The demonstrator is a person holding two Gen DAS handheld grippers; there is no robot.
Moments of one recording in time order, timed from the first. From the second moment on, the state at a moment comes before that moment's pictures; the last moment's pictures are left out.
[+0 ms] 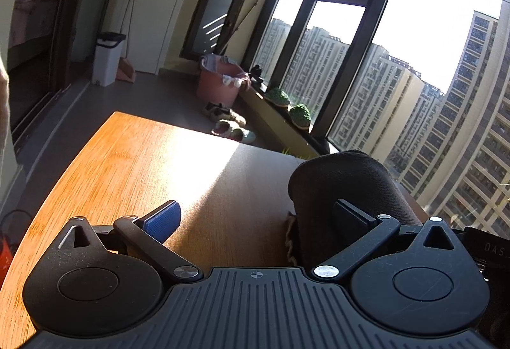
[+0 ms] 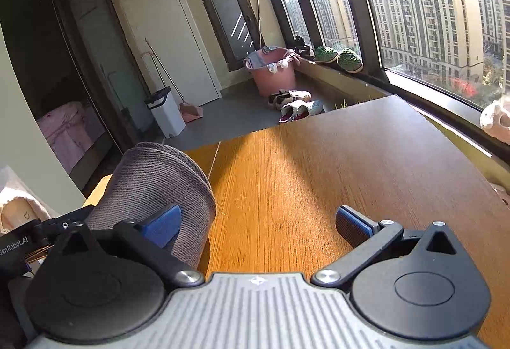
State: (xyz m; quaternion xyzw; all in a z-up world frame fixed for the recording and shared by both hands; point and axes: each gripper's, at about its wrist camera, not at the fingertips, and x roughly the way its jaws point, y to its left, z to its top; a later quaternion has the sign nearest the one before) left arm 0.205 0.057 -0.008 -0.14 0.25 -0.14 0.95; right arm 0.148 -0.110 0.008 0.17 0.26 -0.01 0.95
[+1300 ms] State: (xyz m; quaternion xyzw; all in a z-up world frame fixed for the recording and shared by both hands) left arm 0.134 0.002 0.000 0.00 0.27 -0.09 0.96; right arm 0.116 -0.061 0.007 0.05 0.36 -0.04 0.93
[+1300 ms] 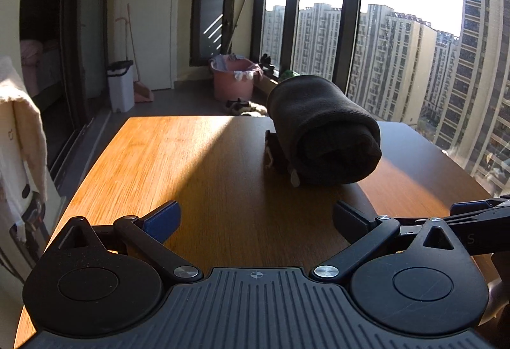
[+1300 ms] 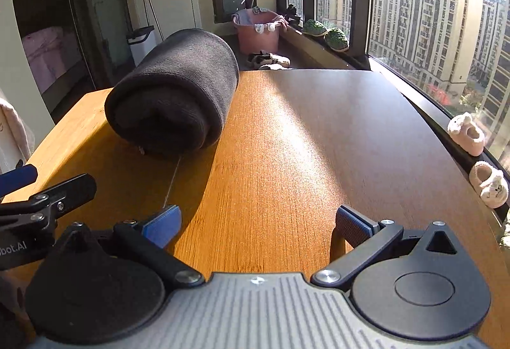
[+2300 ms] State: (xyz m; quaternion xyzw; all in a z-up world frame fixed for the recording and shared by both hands) left arm 0.149 -0.002 -0.007 0.03 0.35 -0.05 0.93; right arm 0.117 -0.055 0.005 0.03 0.37 -0.06 0.93
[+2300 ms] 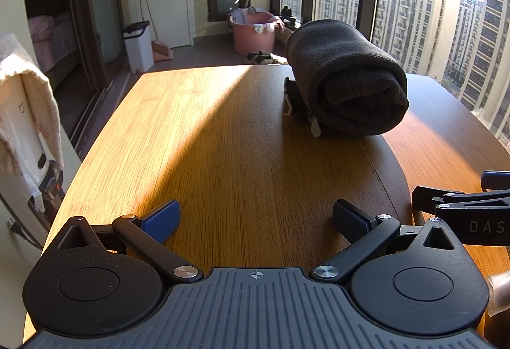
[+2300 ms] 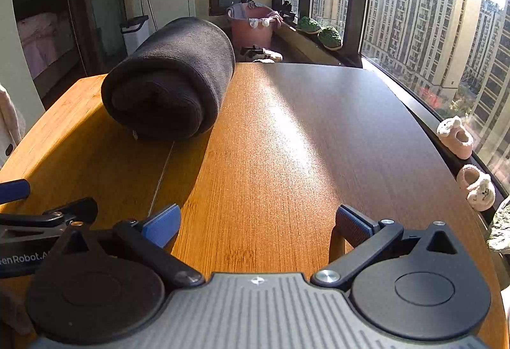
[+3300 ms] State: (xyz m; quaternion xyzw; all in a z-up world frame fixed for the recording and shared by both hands) left arm 0.150 -0.001 -0.005 0.02 0.35 -0.05 0.93; right arm 0.117 -0.057 0.006 0.03 0.37 -0.05 0.93
